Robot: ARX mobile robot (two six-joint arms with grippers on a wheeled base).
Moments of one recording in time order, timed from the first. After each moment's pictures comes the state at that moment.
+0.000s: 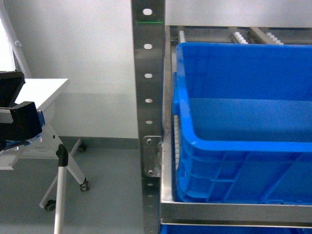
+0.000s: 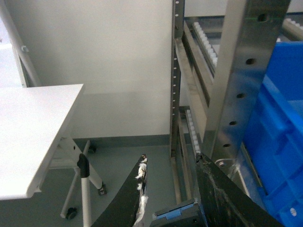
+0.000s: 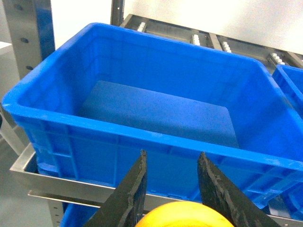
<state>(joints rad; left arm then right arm) -0.52 1.04 0.29 0.61 -0.51 -0.05 0.51 0.19 0.05 0.05 0.45 -0.11</state>
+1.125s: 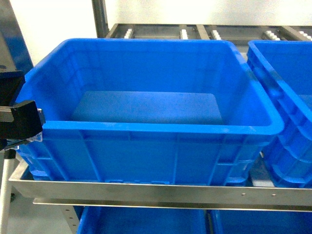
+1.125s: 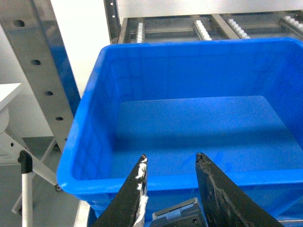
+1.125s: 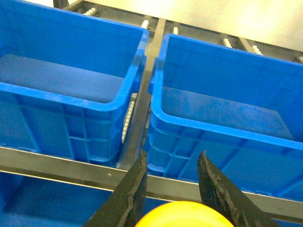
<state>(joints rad) -0.52 1.04 0.29 0.61 -0.51 -0.05 0.51 0.19 0.05 0.05 0.45 -0.11</state>
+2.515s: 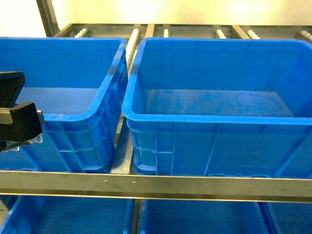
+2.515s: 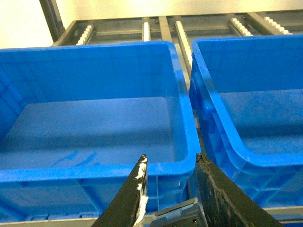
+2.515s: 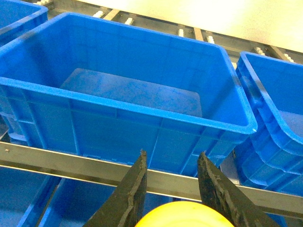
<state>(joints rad) -0.52 1.04 0.29 0.61 -0.51 -0.05 0.51 0.19 0.05 0.05 0.45 -0.11</state>
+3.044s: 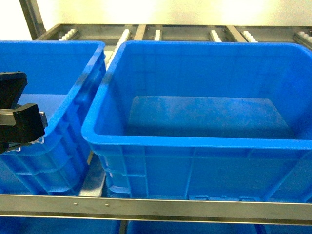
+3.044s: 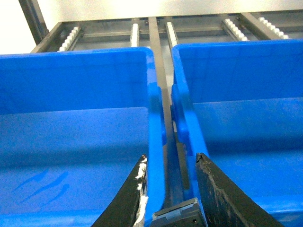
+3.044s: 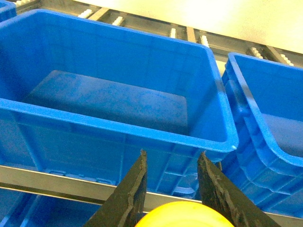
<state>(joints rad) -0.52 1.04 0.29 0.61 -0.51 -0.05 0.51 0.19 0.05 0.05 0.45 -0.11</state>
